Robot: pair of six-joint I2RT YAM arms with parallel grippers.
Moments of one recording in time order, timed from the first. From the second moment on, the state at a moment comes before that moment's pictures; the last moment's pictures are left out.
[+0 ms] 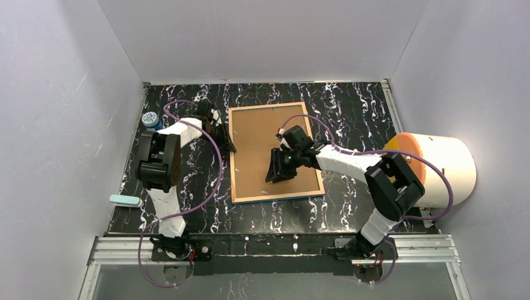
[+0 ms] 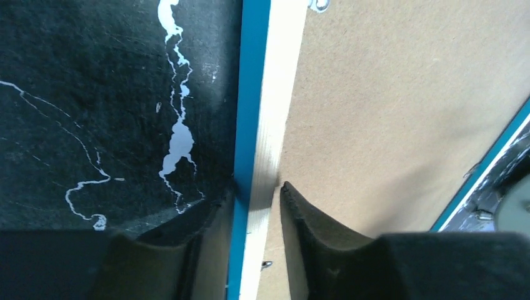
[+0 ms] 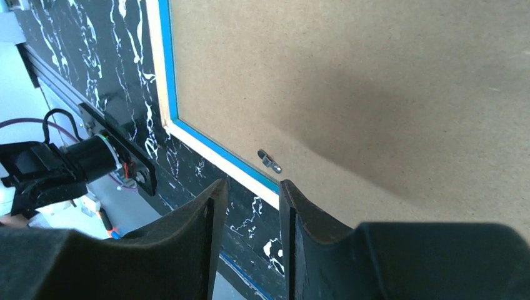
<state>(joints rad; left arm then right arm) -0.18 1.96 1.28 -0.52 0.36 -0.47 0.73 1.66 1.01 -0.31 -0.42 0.68</state>
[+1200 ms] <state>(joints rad) -0.30 1.55 0.81 -0.48 0.32 -0.58 0.76 1.87 1.10 -0.32 -0.62 0.51</state>
